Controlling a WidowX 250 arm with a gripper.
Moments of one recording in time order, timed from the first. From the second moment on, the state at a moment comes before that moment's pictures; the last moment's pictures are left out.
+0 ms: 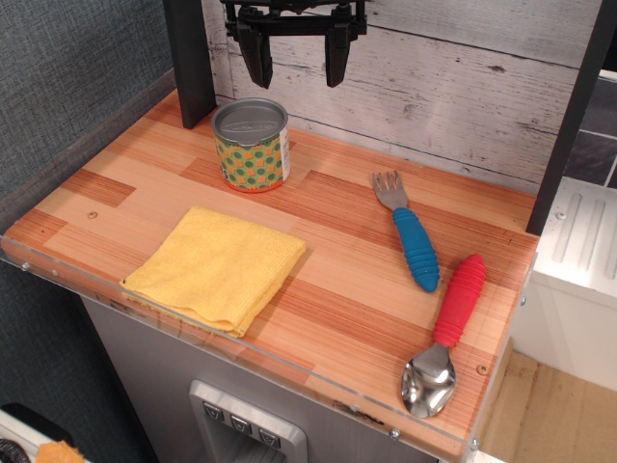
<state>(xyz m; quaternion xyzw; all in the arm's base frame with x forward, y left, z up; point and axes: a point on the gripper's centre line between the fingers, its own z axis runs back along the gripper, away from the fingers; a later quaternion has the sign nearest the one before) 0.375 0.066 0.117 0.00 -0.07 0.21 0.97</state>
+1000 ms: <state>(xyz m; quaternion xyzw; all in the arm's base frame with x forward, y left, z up) 0.357 0.006 0.086 -0.01 -0.02 0.26 0.97</state>
